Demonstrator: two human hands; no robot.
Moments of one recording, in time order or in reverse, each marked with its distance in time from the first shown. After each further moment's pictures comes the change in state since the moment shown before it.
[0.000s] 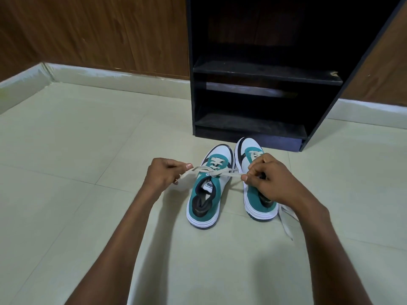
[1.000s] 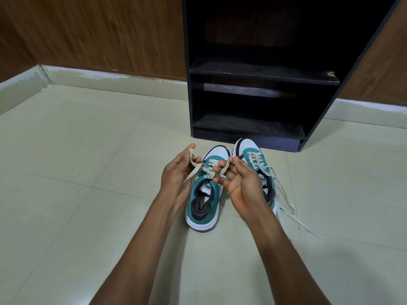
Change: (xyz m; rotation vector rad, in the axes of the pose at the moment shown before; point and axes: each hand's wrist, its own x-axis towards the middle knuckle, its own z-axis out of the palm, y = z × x) left_hand -0.027 0.027 0.051 -0.984 -0.045 -0.053; right_hand 0.008 -0.044 0.063 1.640 0.132 0.220
